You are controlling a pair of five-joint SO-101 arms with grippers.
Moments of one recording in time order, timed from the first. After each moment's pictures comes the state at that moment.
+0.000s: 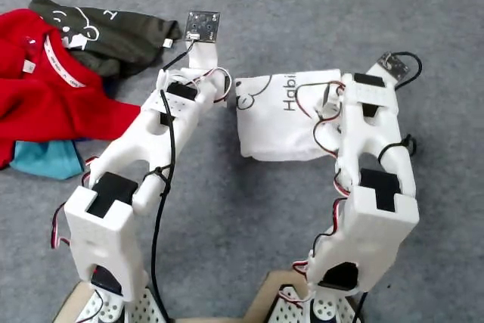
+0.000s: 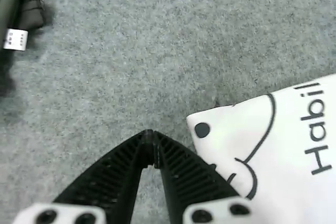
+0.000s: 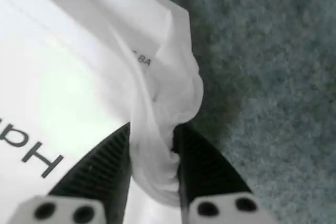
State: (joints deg) left arm 14.8 18.0 9.5 24.3 10.3; right arm 10.7 19.9 8.3 58.9 -33.7
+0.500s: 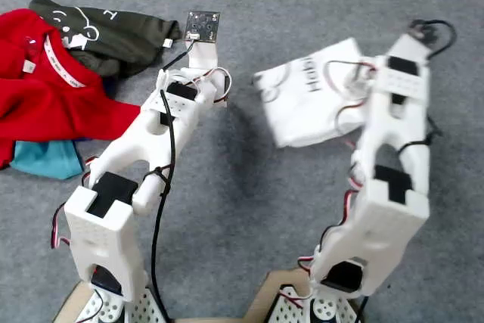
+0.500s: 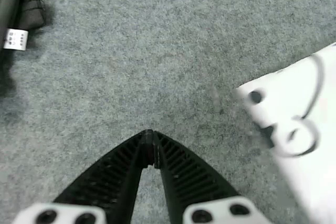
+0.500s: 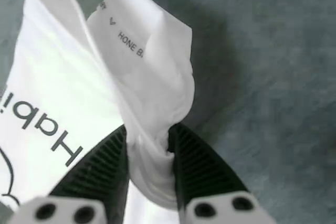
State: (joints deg) left arm 14.8 18.0 9.5 24.3 10.3; right arm 21.0 25.9 -10.6 59.5 -19.2
